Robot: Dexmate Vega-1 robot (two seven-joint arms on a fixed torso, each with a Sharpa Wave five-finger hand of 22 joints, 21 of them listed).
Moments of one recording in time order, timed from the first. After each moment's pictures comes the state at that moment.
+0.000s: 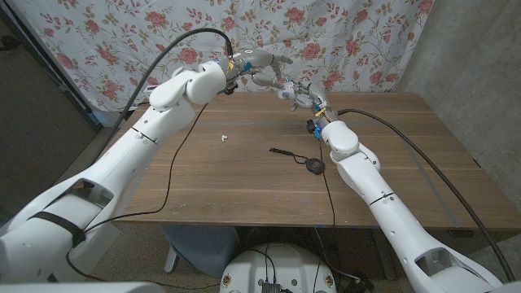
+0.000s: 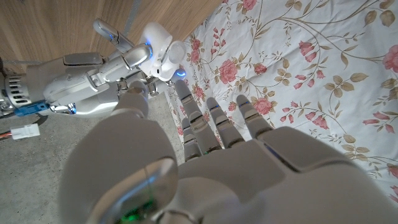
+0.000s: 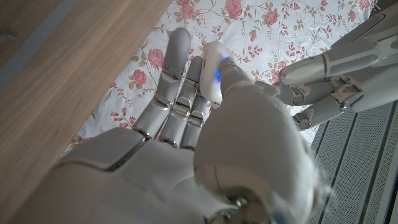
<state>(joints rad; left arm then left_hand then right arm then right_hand) 0.49 0.58 0.49 -1.82 0.74 -0.09 -0.33 0.84 0.06 0.34 -0.15 0.19 0.23 -0.14 0.19 0.18 0.77 -0.19 0.33 0.34 0.38 -0.15 0.21 0.19 0.20 0.12 0.21 0.18 -0.88 -0.24 -0.34 -1.75 0.01 -0.08 -0.10 1.40 0.12 0.25 -0.15 0.25 0.51 -0.05 0.21 0.23 0.67 0.00 0.66 0.38 0.84 -0.06 0.37 0.61 0.83 -0.08 1.32 0.17</state>
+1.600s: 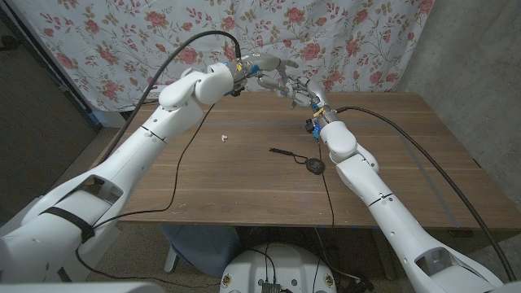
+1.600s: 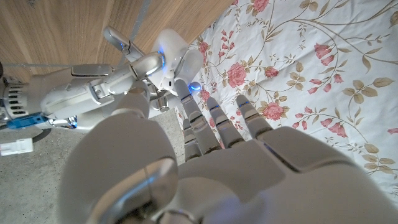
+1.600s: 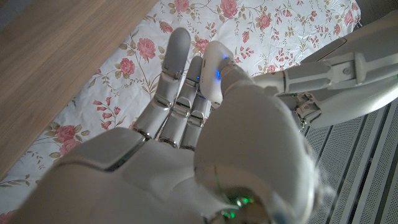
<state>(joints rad) 0.47 0.54 0.52 -1.78 0.75 -0.10 -0.37 0.84 0.06 0.36 -0.16 0.19 0.22 -0.12 0.19 0.18 0.77 -0.20 0.31 0.35 0.38 -0.16 0.21 0.19 0.20 0.12 0.21 0.18 -0.88 -0.24 -0.36 -1.72 -0.06 0.00 -0.12 1.40 0.12 0.25 -0.15 0.26 0.51 -0.05 0.21 0.23 0.68 0.00 0.66 0.38 0.84 -0.06 0.37 0.62 0.83 -0.08 1.32 0.17</state>
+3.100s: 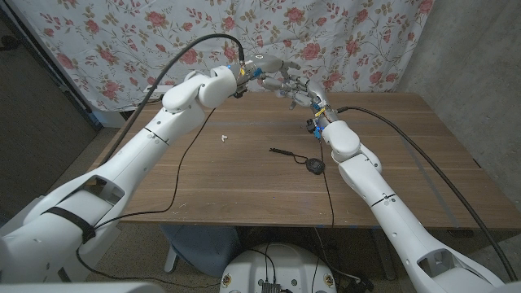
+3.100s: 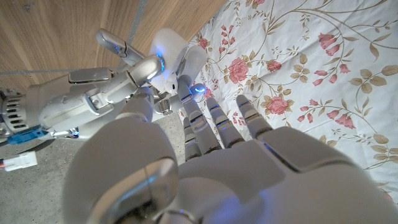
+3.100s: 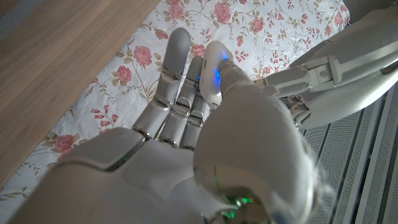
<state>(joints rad) 0.47 0.54 0.54 -1.77 0.80 -0.12 -0.32 0.84 0.06 0.37 -0.15 0.19 0.23 -0.11 0.19 0.18 0.76 -0.18 0.28 0.34 0.38 -0.16 0.21 0.19 0.20 0.12 0.21 0.18 -0.89 -0.25 -0.35 -1.74 -0.02 0.00 -0.06 1.41 0.12 0.25 -0.15 0.26 0.51 -0.05 0.21 0.23 0.68 0.00 0.66 0.38 0.84 -0.06 0.37 0.62 0.83 -0.08 1.33 0.17</state>
